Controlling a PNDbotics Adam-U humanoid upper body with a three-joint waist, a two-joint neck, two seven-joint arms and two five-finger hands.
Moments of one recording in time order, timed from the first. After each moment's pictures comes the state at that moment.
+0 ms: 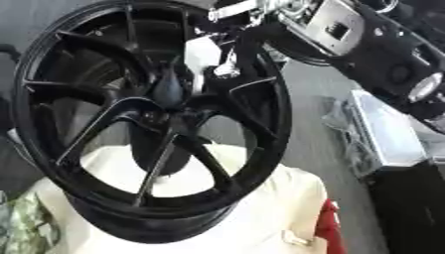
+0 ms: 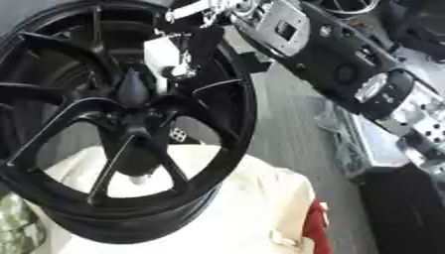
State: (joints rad) left arm -0.38 0.72 -0.14 -1.98 0.62 -0.12 -0.37; right arm -0.93 -0.79 0.52 -1.48 0.10 0.15 0.75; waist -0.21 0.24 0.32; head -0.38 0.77
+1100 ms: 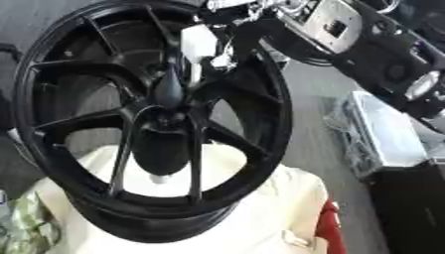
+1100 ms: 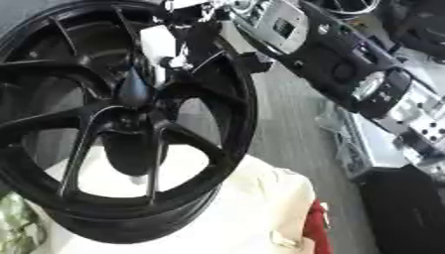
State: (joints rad) left arm -0.38 0.72 -0.14 -1.98 0.62 -0.12 -0.38; right arm -0.95 -0.78 0.52 -1.46 0.10 0.16 0.65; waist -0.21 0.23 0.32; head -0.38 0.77
